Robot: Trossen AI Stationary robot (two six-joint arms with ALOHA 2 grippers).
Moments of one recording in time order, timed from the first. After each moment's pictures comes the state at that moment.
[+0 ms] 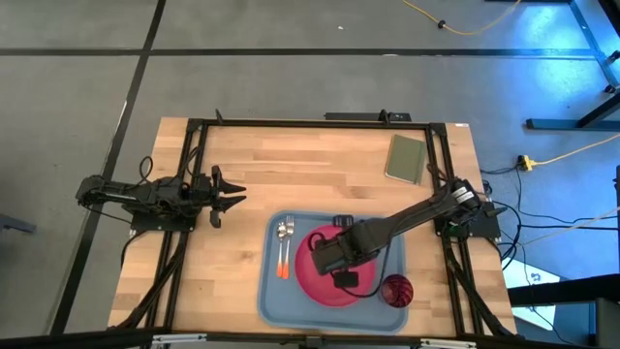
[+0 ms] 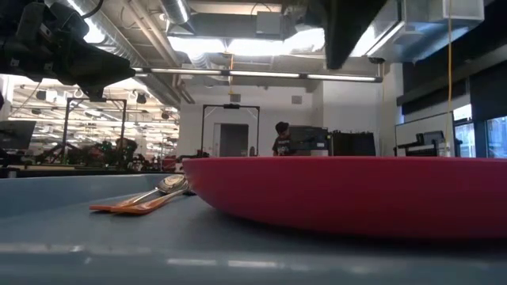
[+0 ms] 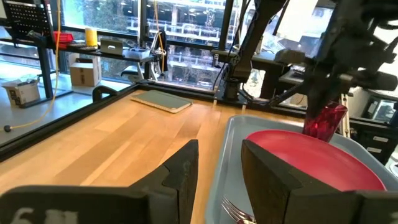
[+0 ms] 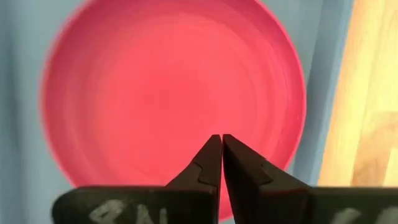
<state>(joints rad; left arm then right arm) -0.11 0.02 0.01 0.05 -0.27 -0.15 0.42 2.02 1.84 -1.23 0.16 0.36</state>
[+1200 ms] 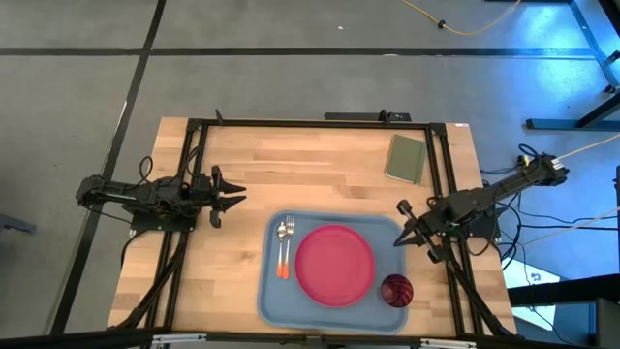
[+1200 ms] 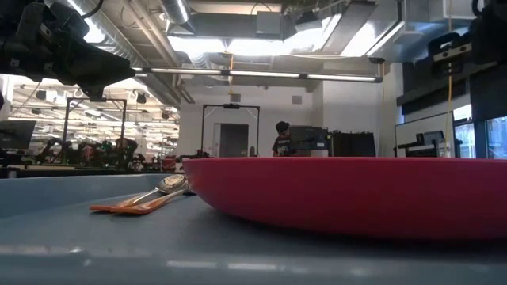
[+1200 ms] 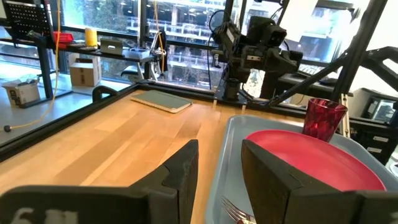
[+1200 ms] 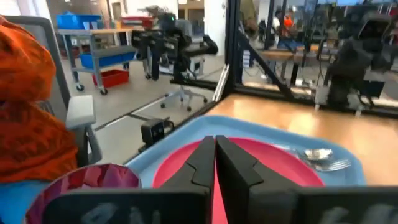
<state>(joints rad) -0.11 0.02 0.01 0.05 -0.27 -0.15 0.40 0.43 0.06 0.35 -0.14 0.00</state>
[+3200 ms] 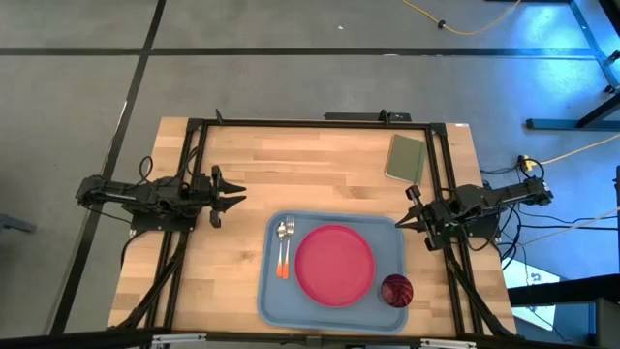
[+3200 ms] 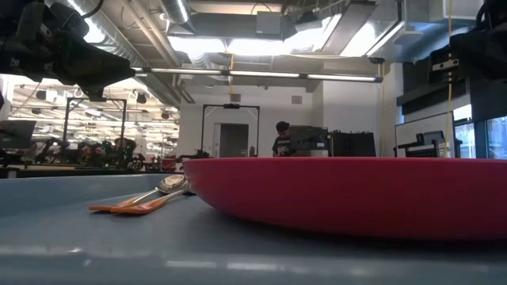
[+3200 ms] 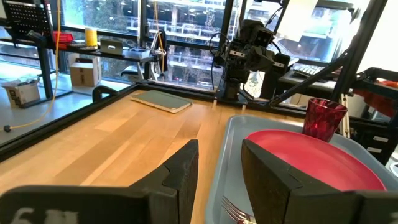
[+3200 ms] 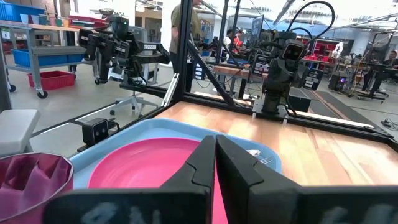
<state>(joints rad) -0.11 0.02 0.01 0.05 -0.27 -0.15 0.26 0.00 0.01 0.03 -0.08 -0.11</state>
